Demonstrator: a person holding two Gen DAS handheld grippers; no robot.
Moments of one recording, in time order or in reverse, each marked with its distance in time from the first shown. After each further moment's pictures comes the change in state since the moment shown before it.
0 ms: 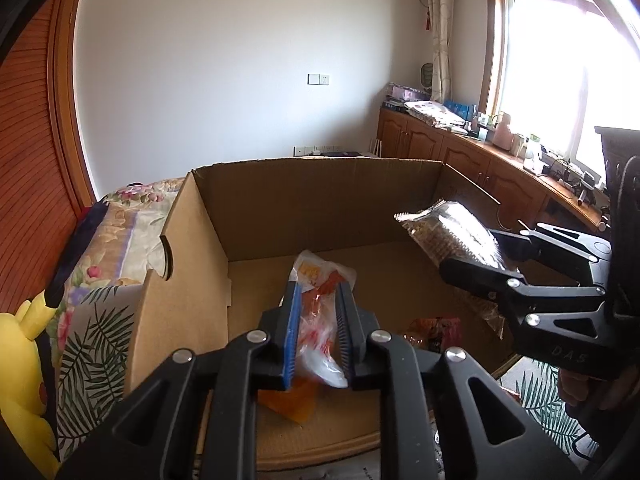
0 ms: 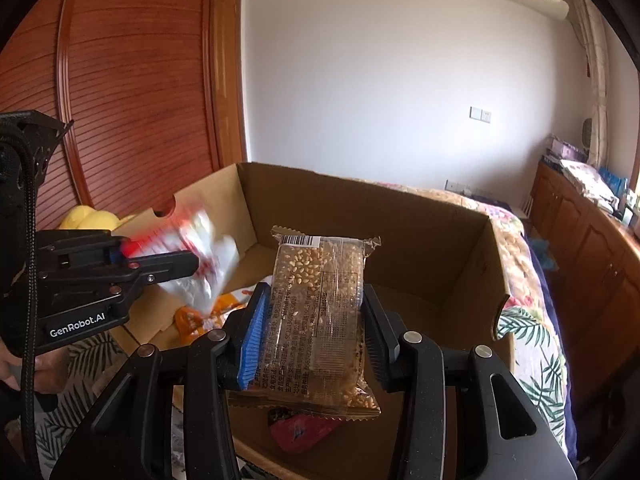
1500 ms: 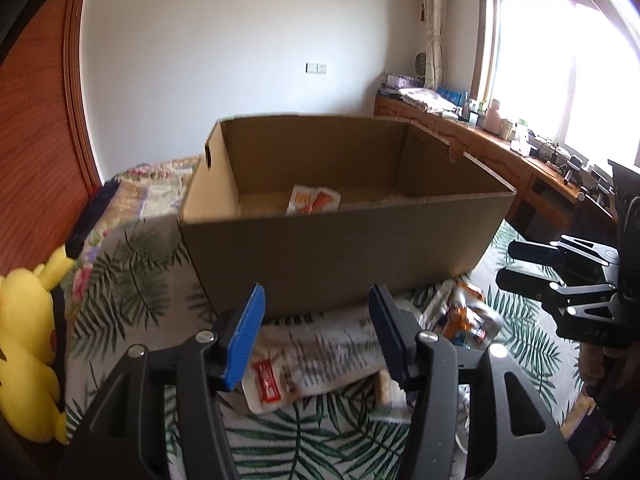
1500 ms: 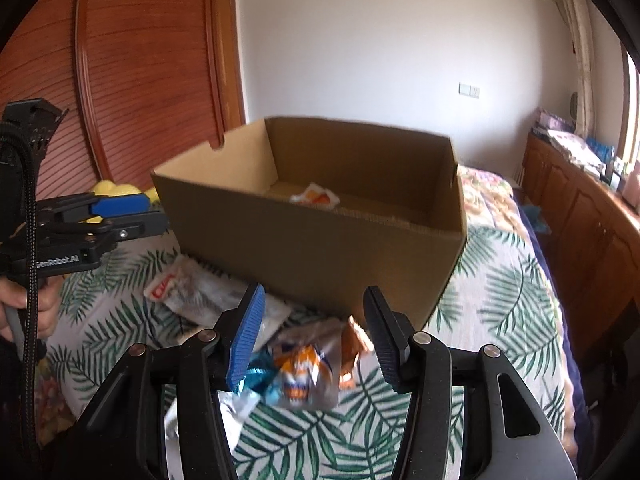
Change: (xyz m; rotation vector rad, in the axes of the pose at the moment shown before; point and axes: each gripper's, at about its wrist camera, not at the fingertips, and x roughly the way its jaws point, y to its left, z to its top) left arm -0.081 -0.006 -0.083 -0.006 0.051 -0.005; right arm -0.086 0.018 -0.090 0.053 0.063 0.001
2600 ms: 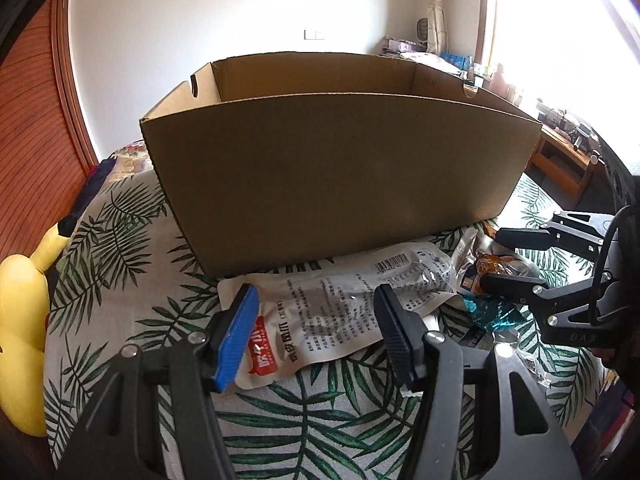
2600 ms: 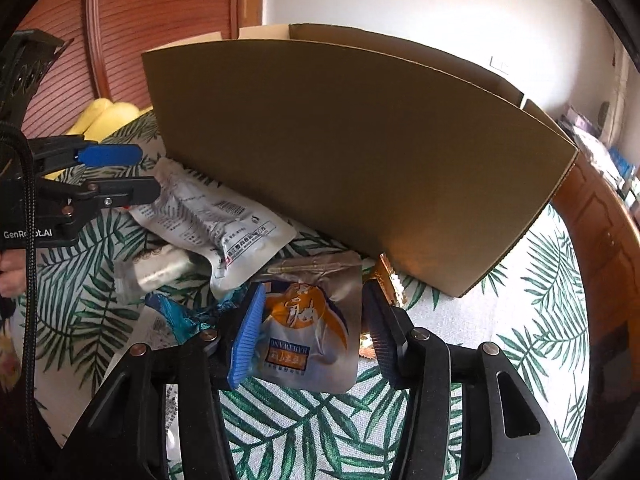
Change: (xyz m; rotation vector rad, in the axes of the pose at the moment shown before) left arm 0.035 -0.001 -0.030 0.038 0.107 0.024; right arm 0.064 0.020 -0.033 -0.148 0.204 0.005
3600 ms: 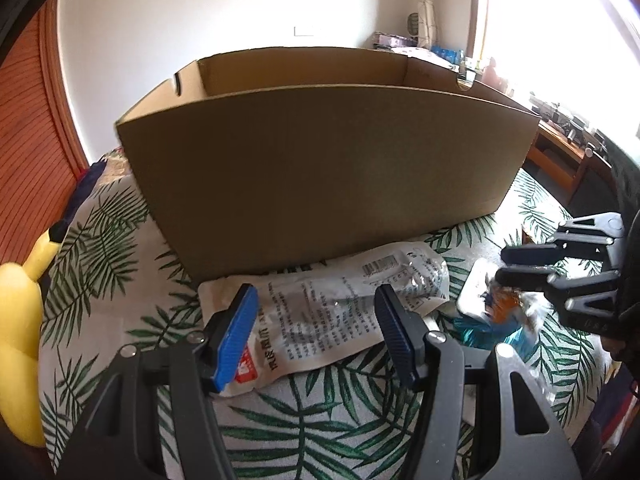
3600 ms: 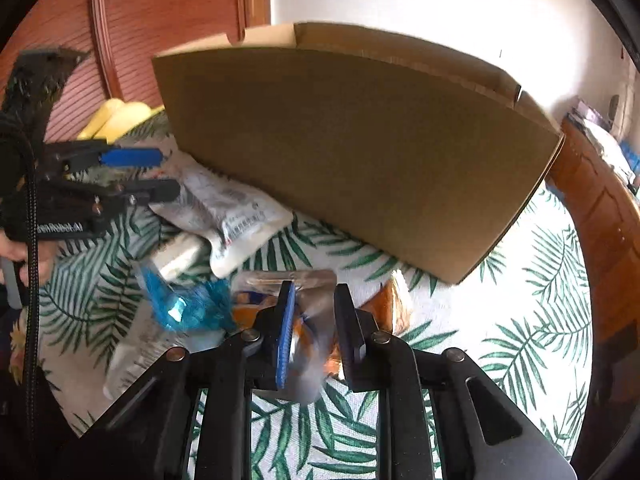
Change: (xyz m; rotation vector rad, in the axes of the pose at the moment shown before) left arm 0.009 -0.001 0.006 0.033 0.013 -0.034; right arm -0.010 -0.010 -0.007 0.011 0.027 0.050
